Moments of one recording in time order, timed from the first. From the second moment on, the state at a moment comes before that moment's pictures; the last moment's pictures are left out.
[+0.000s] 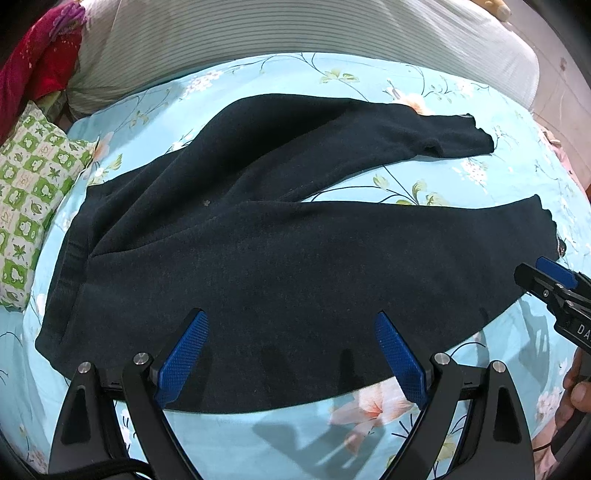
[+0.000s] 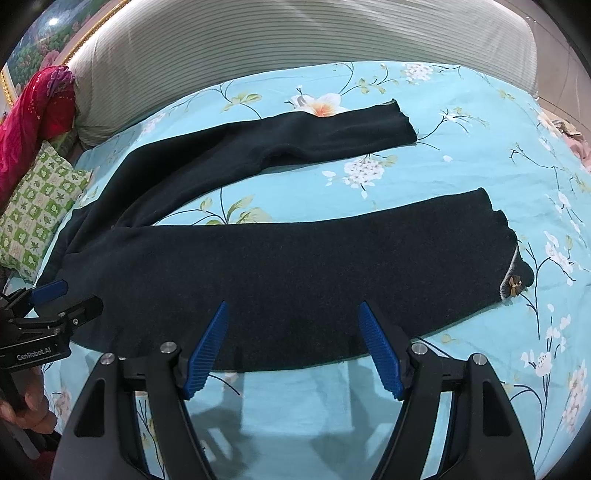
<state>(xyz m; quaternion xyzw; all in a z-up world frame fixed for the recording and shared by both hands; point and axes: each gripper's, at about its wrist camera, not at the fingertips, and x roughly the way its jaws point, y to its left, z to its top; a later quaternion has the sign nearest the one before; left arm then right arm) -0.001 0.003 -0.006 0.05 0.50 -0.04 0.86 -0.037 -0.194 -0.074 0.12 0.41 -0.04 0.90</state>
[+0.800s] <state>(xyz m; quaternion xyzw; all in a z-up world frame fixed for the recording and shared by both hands) 0.001 0.002 -0.007 0.06 0.51 -0.04 0.86 -0.036 -0.197 -0.076 0.13 0.41 -0.04 0.90</state>
